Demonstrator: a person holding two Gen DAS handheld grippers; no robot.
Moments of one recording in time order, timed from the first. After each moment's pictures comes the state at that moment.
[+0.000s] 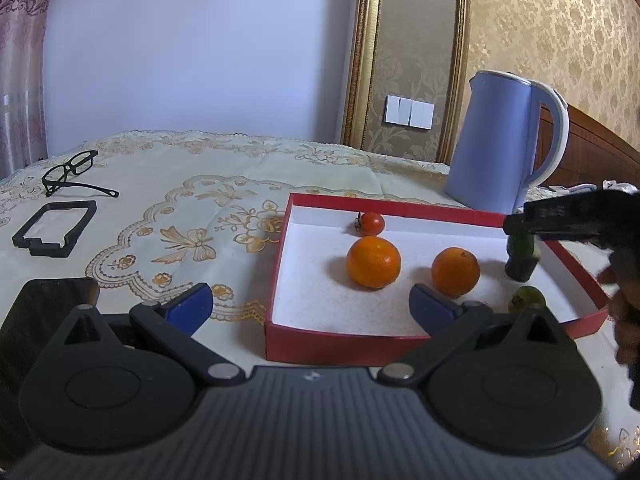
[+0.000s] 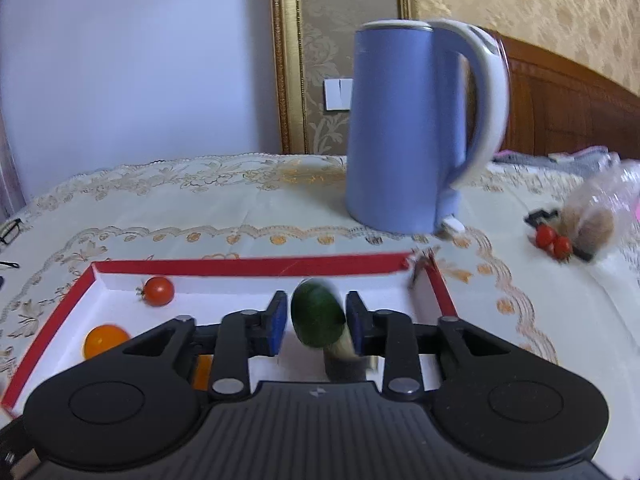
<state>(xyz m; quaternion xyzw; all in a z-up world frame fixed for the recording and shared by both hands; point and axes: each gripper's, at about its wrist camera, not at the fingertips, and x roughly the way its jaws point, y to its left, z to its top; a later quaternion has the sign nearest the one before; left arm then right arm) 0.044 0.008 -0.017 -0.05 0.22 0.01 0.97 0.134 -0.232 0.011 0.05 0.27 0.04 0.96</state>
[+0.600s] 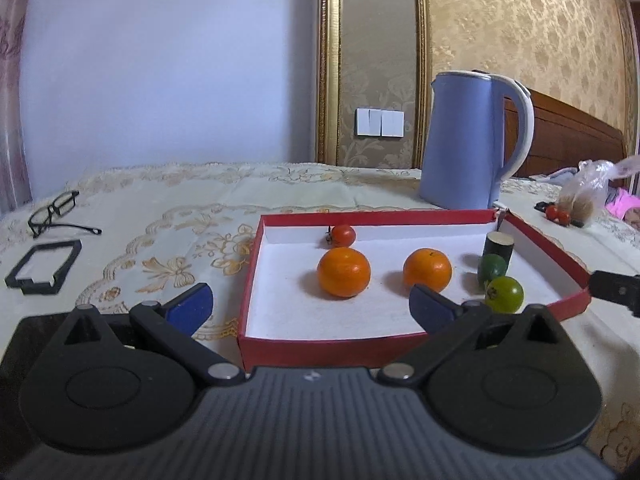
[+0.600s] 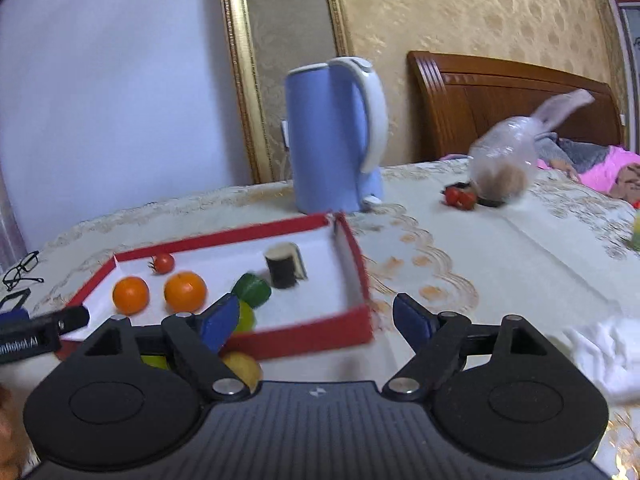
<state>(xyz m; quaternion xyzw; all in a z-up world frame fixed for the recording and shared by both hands) 0.032 -0.013 -0.013 0.01 0.18 -0.02 0.98 -0.004 -0.277 -0.012 0.10 0.19 -0.01 0.98</state>
